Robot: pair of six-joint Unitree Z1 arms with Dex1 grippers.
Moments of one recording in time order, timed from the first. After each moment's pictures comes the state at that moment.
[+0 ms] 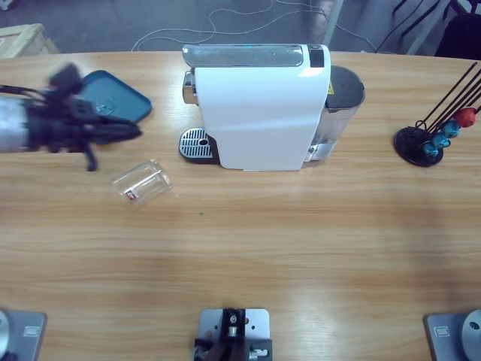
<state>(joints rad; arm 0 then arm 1) -0.48 1.49 -0.63 -0.17 -0.39 0.51 1.11 0.79 -1.13 1.23 -0.58 0.62</state>
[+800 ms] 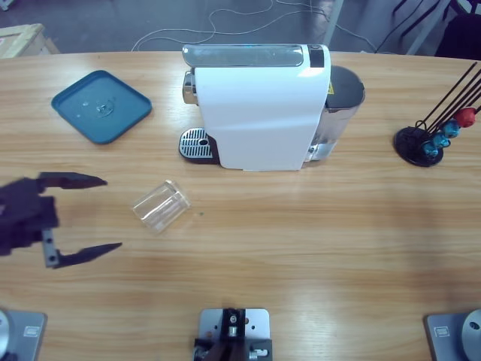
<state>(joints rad) -0.84 1.17 -0.47 0.09 -0.16 0.55 1.11 0.78 -1.09 1.18 -0.58 0.62</state>
